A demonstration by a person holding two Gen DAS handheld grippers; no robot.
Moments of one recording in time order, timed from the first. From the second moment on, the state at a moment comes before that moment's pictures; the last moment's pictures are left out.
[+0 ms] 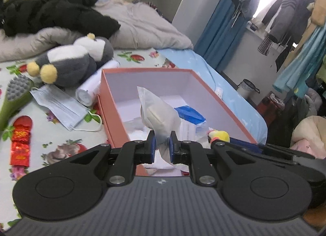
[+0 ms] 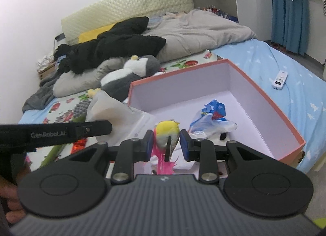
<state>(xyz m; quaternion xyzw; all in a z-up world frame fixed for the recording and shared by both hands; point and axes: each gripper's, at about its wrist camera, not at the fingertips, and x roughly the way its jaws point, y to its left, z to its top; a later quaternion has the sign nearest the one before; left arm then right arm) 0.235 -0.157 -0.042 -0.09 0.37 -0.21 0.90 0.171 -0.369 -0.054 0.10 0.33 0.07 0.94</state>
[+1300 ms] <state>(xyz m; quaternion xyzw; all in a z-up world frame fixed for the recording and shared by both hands) 0.294 -0.205 -0.061 -0.06 0.39 -0.18 0.90 0.206 -0.413 -0.087 0.15 0.37 0.08 0.91</state>
